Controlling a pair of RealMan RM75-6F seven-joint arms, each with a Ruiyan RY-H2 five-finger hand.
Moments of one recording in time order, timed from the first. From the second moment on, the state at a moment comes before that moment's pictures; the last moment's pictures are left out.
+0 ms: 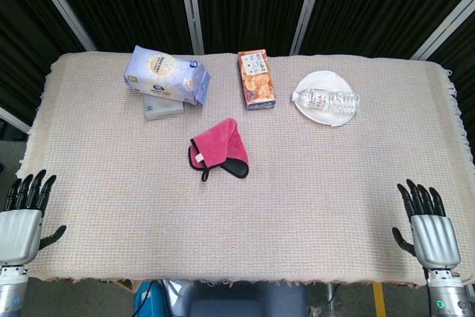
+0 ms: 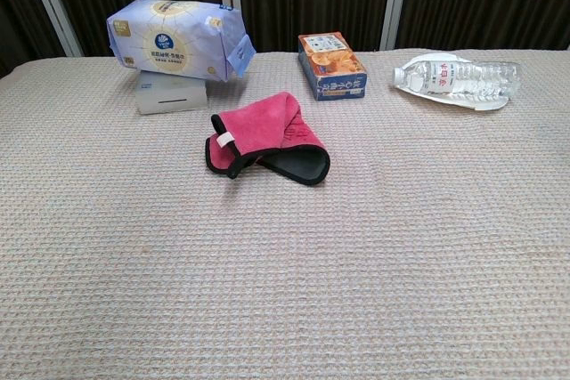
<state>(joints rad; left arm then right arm) -0.08 -1.26 0.05 -1.69 1.50 1.66 0.36 0.06 -1.17 0.03 -1.63 -1.50 1.47 -0.20</state>
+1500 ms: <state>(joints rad) -0.62 -1.81 -0.28 -1.36 1.28 1.13 0.84 0.06 -1.17 0.08 -1.62 -1.45 1.47 -0.15</state>
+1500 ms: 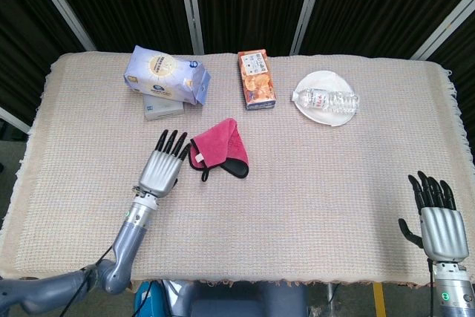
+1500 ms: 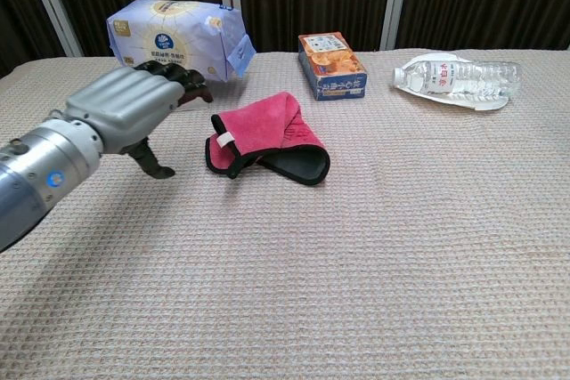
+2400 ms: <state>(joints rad) -0.84 -2.10 -0.31 -0.92 1.33 1.15 0.62 0.07 -1.16 0.09 -1.61 -1.43 1.47 -0.12</state>
